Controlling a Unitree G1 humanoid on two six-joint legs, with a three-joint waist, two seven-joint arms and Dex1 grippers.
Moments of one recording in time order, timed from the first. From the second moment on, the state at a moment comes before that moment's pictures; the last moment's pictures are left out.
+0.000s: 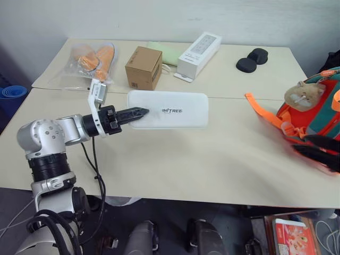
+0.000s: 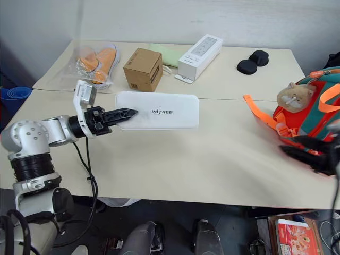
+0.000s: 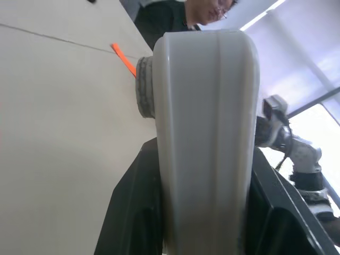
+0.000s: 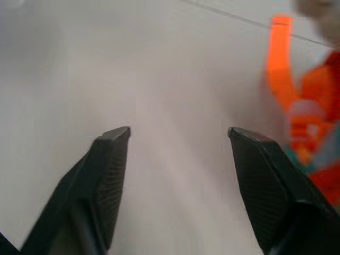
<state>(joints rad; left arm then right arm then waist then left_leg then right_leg) -0.80 0.47 0.48 0.07 -0.72 1.50 -0.81 0.02 -1.01 -0.82 -0.14 0.62 0.90 1.05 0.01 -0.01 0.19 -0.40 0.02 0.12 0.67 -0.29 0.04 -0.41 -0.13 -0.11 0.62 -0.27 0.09</state>
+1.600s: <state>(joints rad) -0.81 0.51 0.40 0.01 -0.81 1.17 -0.55 -0.57 -0.82 -0.41 0.14 0.72 0.84 0.97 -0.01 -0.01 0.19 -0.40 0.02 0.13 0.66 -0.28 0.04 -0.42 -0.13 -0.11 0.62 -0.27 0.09</state>
